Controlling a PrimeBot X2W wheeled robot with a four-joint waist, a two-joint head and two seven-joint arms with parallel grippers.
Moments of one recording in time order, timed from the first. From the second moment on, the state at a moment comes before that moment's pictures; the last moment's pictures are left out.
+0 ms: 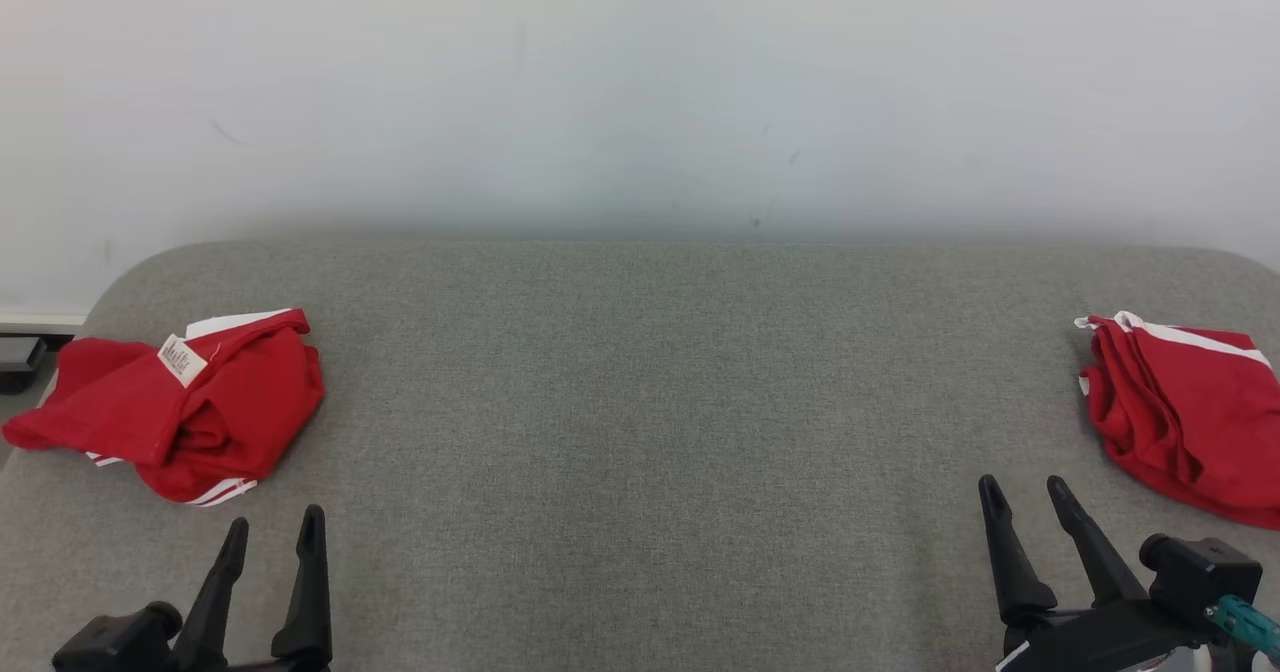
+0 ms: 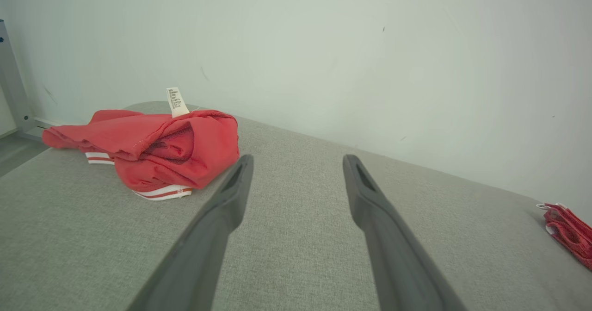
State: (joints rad) left arm 0.00 0.37 -0.38 0.05 -0.64 0.19 -0.26; right arm 0.06 -0.05 -0.08 0.12 0.35 0.13 -0.08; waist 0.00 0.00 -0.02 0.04
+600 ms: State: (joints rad) left arm 0.00 0.40 -0.41 0.06 -0.63 0.21 -0.22; right arm 0.07 -0.05 -0.06 0.17 0.36 0.13 -0.05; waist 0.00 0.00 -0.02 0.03
